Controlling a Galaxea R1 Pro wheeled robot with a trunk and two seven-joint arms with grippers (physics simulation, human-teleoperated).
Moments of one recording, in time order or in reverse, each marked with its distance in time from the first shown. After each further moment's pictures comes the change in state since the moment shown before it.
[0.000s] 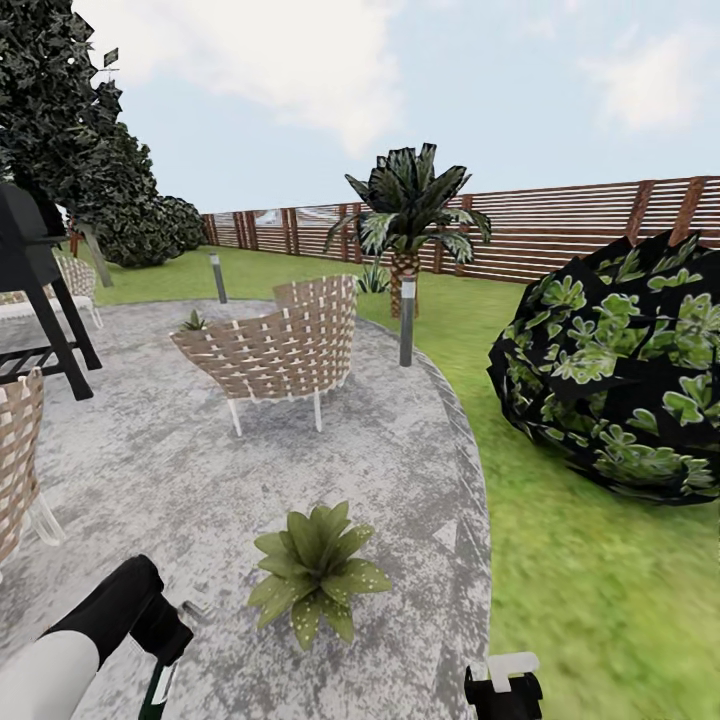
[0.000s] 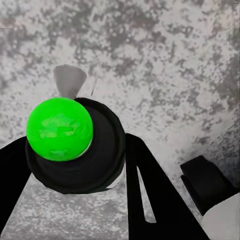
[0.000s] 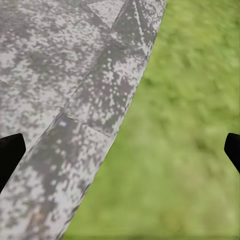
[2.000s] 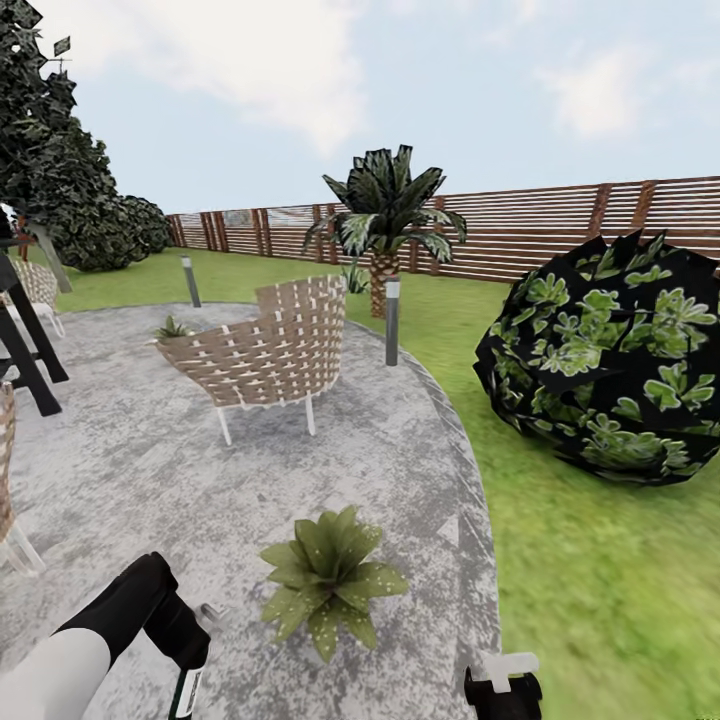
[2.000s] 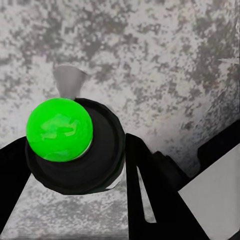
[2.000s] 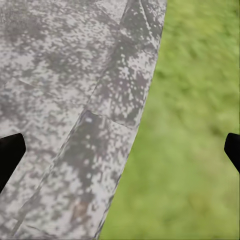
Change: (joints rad) left arm -0.002 -0.025 -0.039 -0.017 -0.010 -0.008 -0.188; right arm 0.000 0.000 0.001 0.002 0.000 0.000 0.001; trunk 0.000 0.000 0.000
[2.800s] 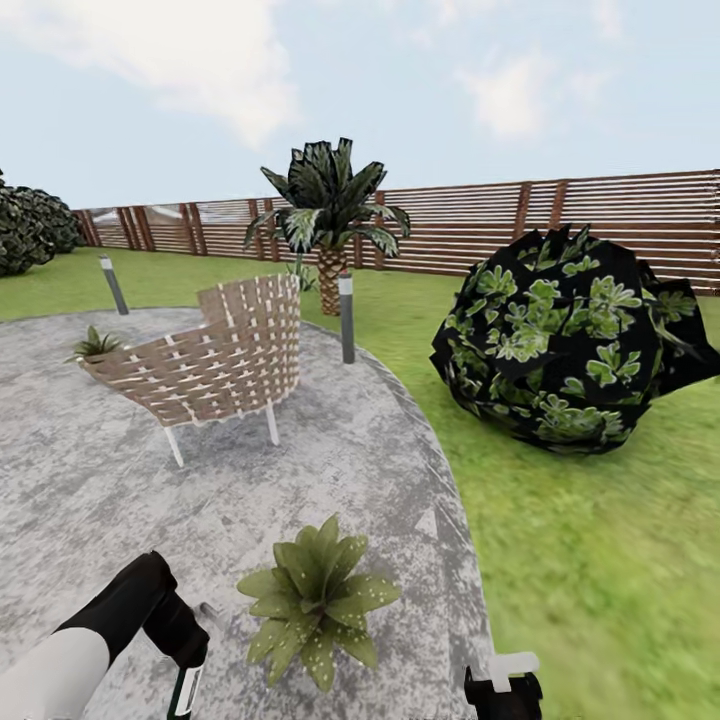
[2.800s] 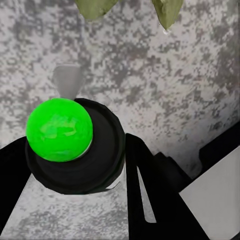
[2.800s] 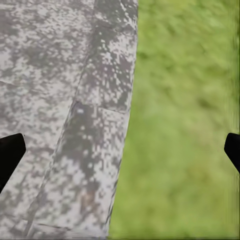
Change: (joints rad) left arm -0.002 0.002 0.001 -0.001 0.001 -0.002 0.003; right arm 0.000 0.000 -0.001 -0.002 0.000 0.000 -0.001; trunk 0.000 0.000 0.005
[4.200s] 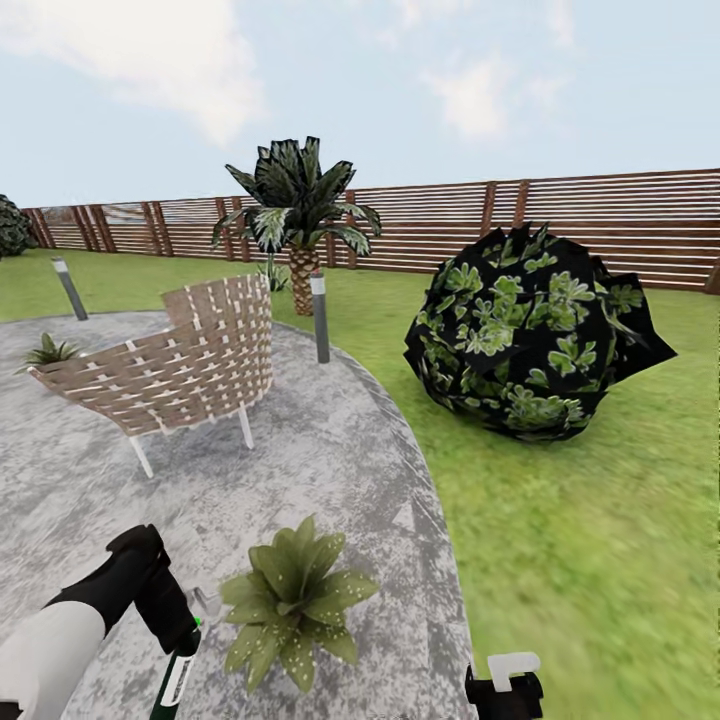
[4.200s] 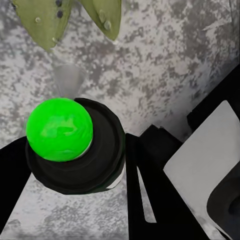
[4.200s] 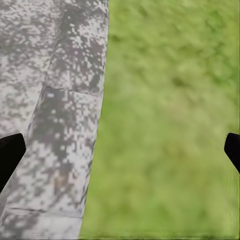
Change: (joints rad) left arm -0.058 0.031 -0.002 -0.051 -0.209 -0.080 -0.309; right arm 0.000 -0.001 0.000 -0.002 0.000 -0.001 -0.001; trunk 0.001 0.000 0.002
